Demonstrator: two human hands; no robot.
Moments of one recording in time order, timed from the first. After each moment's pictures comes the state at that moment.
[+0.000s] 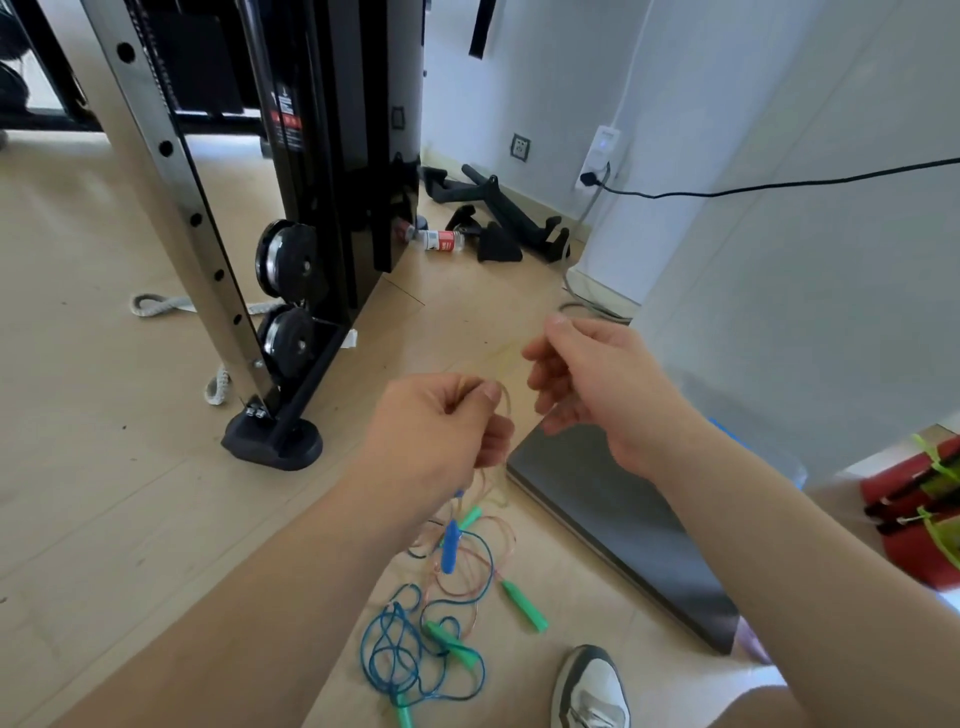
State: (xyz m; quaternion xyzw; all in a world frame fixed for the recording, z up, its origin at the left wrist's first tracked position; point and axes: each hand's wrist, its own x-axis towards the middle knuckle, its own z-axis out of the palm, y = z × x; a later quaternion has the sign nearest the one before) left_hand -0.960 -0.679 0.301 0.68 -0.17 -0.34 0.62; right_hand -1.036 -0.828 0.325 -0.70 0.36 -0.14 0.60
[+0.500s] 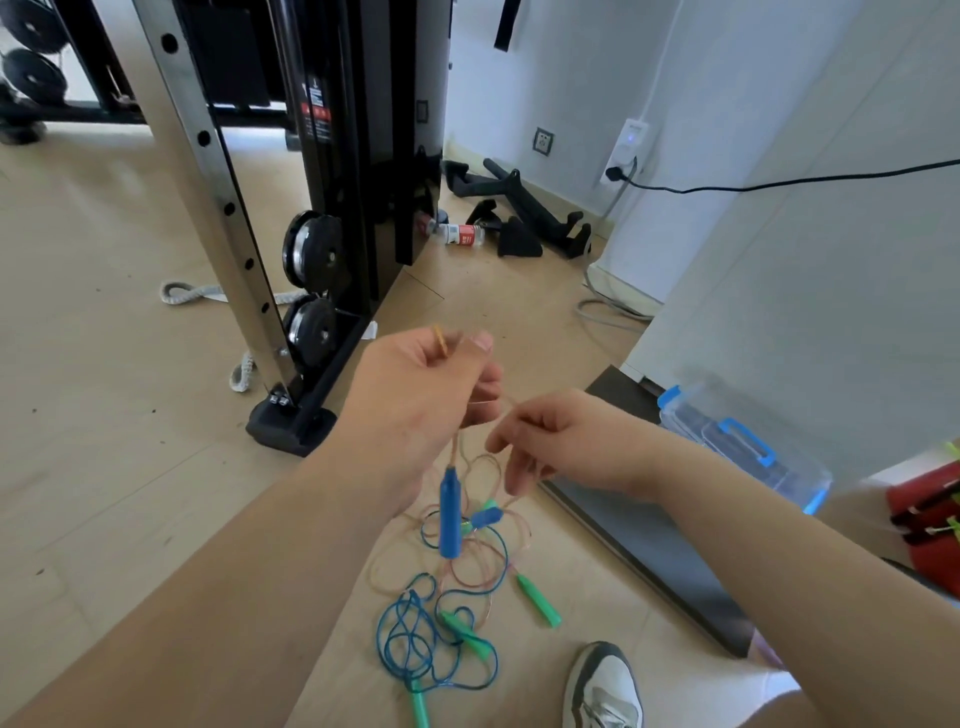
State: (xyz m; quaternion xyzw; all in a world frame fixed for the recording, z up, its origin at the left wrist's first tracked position) left_hand -0.937 -0.668 0.310 0.66 -0.12 -0.30 0.68; right_hand -1.038 -0.812 0.292 -0.86 0.21 0.14 0.45
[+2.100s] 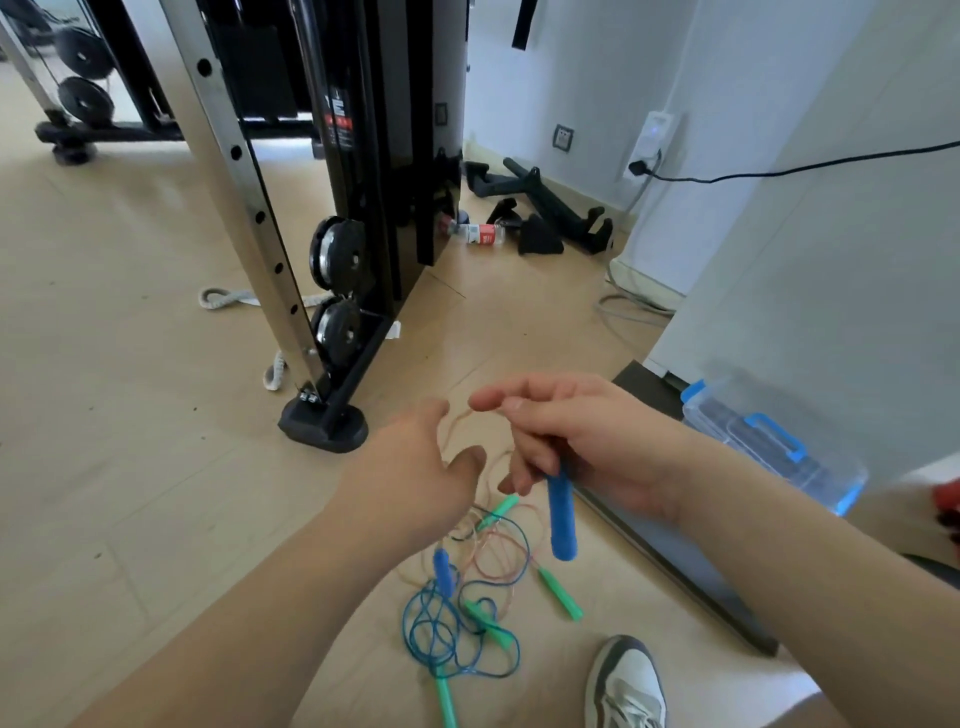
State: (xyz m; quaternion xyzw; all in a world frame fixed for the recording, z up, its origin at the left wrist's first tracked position) left_hand -0.953 -0.627 0.279 0.88 -0.28 -0.22 0.30; right_hand -1.048 -0.785 0.312 -0.66 0.20 0.07 0.72
